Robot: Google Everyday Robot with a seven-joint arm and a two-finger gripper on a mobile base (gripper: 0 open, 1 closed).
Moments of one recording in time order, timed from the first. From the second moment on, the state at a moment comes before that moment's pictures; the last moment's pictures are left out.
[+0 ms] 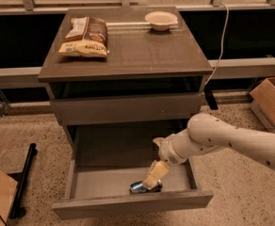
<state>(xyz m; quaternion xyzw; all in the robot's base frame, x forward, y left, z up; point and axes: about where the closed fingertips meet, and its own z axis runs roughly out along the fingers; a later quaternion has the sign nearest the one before) 0.506 -0.060 0.569 -0.55 0.77 0.23 0.24</state>
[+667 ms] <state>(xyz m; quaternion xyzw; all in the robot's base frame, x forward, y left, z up) 0.531 -0.072 0.521 -0.48 0.80 0.27 0.26</state>
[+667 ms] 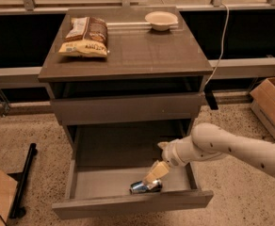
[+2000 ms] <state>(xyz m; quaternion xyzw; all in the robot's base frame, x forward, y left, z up) 0.552 -0.092 0.395 -0.41 0.87 0.20 0.22</state>
